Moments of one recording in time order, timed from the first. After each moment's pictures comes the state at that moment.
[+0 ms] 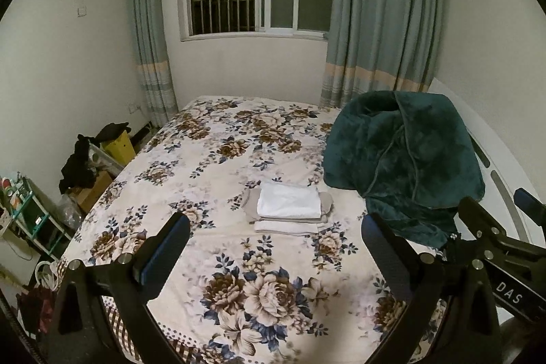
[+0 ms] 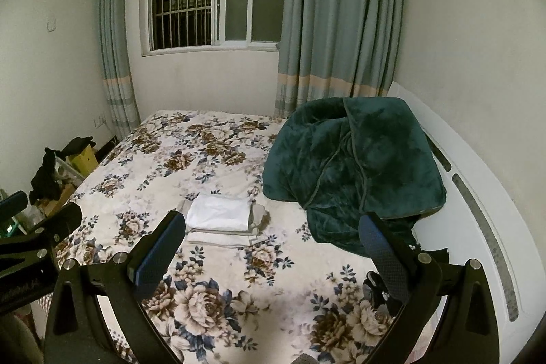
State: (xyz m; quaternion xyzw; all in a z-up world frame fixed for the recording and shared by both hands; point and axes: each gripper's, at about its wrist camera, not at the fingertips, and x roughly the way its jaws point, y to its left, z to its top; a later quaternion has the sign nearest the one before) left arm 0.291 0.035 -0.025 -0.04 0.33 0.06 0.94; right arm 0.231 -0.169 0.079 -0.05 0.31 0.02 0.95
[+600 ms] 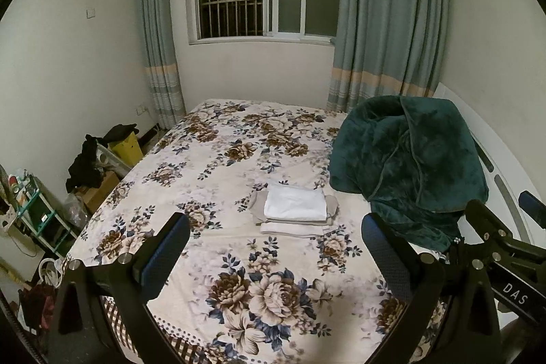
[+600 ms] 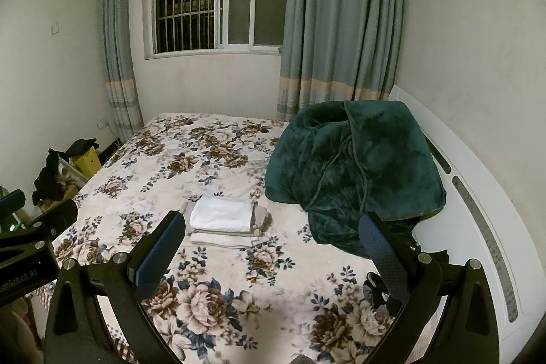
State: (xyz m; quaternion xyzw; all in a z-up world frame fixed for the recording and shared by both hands) left arm 0.282 0.040 -0.016 -0.04 0.32 0.07 0.94; right arm 0.225 -0.169 0.085 -0.05 0.30 0.02 0.95
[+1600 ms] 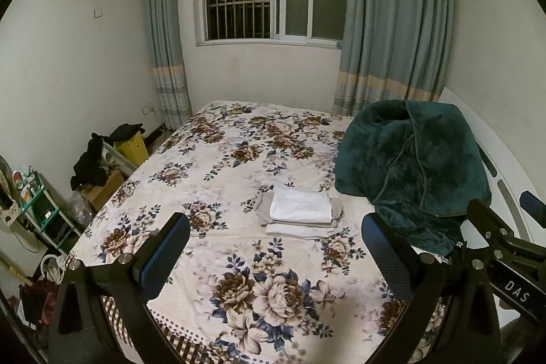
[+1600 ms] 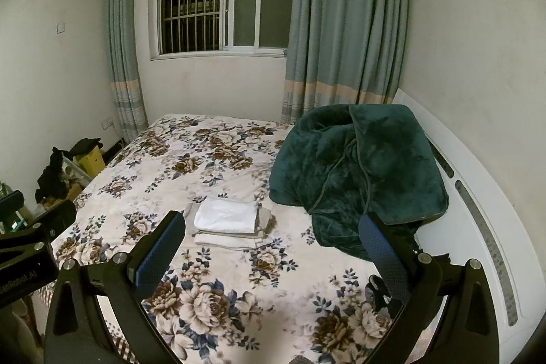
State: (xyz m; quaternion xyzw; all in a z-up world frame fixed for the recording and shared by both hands) left arm 0.276 0.043 -0.011 -0.04 0.32 0.08 0.94; right arm 0.218 -0.152 0.109 -0.05 0.30 0.02 0.95
